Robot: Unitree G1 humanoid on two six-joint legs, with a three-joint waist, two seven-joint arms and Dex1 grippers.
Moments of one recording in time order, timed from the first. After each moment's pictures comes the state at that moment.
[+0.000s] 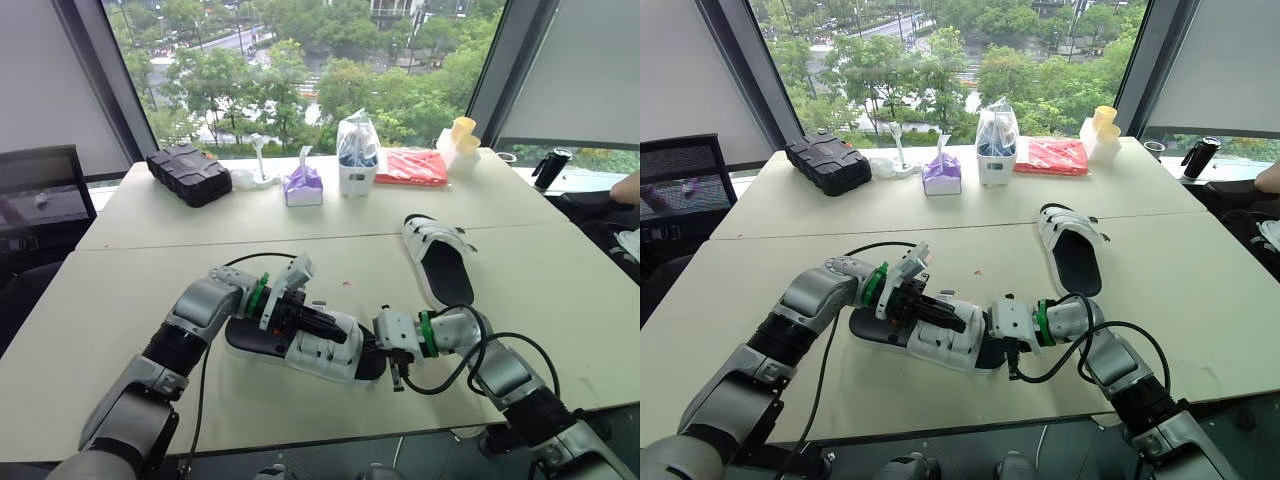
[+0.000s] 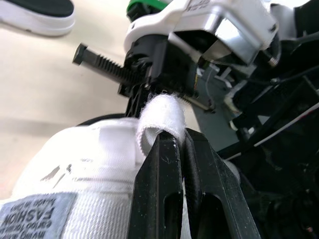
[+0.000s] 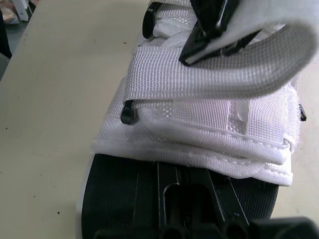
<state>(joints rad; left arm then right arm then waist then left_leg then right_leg) -0.74 0.45 -0.35 0.24 -0.41 0.66 -1.42 -0.39 -0.59 0.36 0.08 0.04 -0.07 1.18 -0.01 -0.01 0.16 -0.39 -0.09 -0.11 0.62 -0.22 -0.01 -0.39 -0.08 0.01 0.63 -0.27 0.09</state>
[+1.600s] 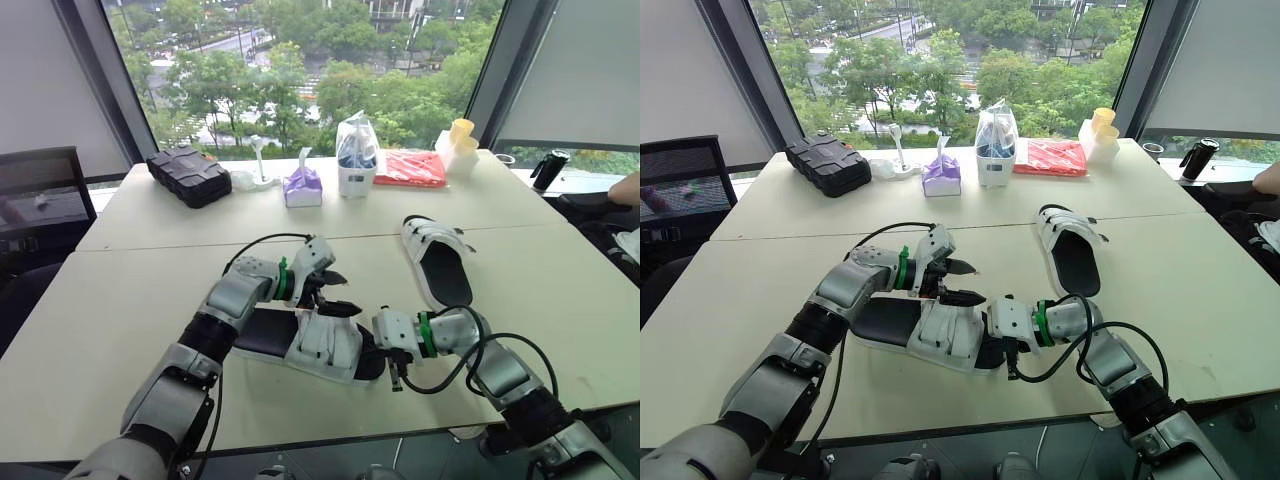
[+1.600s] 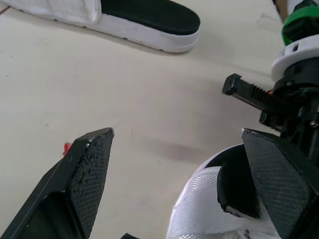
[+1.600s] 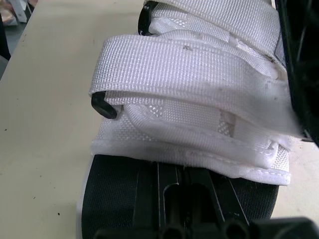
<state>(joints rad) -0.84 0.27 -0.28 0.43 -0.21 0.55 -1.11 -0.39 -0.58 0.36 0.09 0.04 -0.07 1.17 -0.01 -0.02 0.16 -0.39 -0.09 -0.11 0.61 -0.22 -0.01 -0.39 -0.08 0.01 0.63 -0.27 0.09</state>
